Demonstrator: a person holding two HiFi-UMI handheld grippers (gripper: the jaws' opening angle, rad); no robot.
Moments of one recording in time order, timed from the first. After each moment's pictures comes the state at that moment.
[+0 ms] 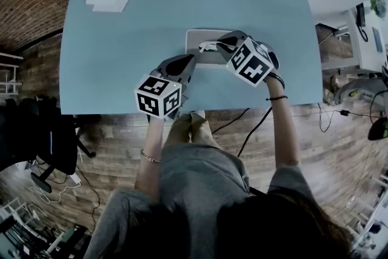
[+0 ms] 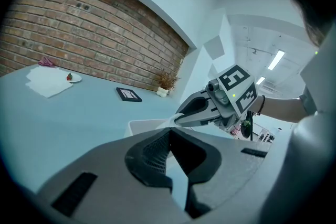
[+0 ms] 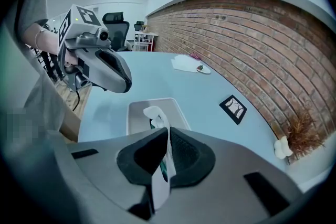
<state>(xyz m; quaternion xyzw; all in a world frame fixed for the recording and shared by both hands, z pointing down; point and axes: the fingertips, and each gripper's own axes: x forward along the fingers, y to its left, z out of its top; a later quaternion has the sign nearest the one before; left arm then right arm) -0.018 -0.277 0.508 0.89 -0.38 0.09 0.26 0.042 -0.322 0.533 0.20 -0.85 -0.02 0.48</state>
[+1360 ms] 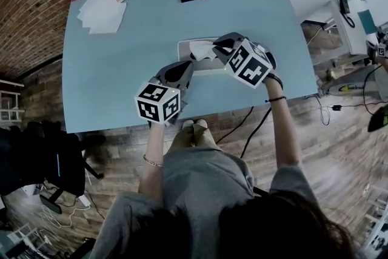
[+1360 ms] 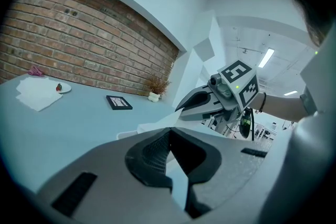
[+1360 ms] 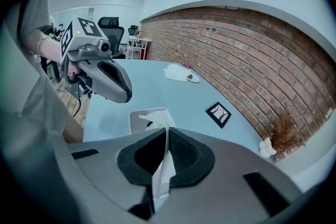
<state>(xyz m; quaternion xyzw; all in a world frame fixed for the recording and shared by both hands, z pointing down) -0.005 -0.271 0.479 0.91 -0.35 0.08 0.22 0.054 -0.314 0.483 0.25 -0.86 -0.04 0.45</state>
